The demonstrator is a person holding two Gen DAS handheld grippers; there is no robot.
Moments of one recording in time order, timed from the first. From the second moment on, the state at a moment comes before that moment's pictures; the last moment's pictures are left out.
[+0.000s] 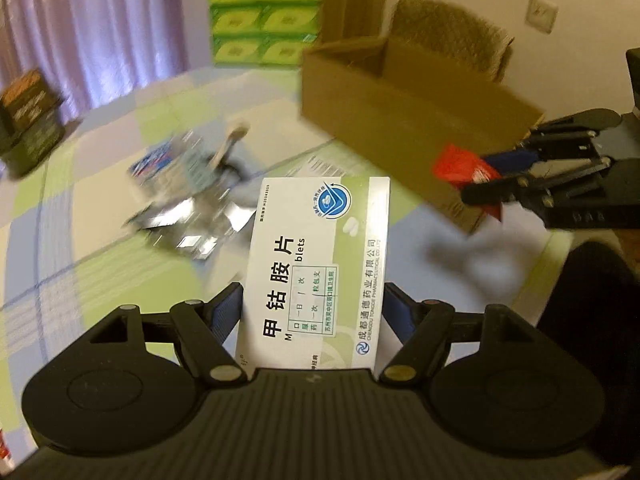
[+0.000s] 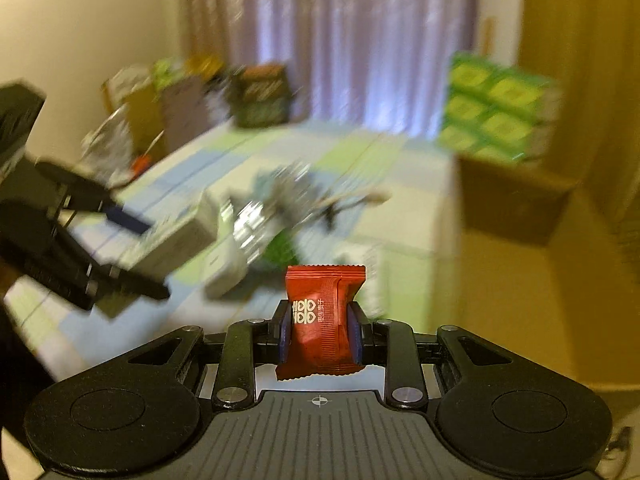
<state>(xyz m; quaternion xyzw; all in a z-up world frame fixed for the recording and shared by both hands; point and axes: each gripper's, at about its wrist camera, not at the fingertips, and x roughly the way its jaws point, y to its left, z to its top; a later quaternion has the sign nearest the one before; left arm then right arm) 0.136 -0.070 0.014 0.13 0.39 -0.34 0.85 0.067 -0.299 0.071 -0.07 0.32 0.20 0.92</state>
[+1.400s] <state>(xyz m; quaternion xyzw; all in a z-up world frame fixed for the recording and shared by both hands) 0.170 -0.260 0.057 0.05 0.35 -0.38 0.86 0.121 -0.463 0.067 -0.01 0.31 0.06 0.95</state>
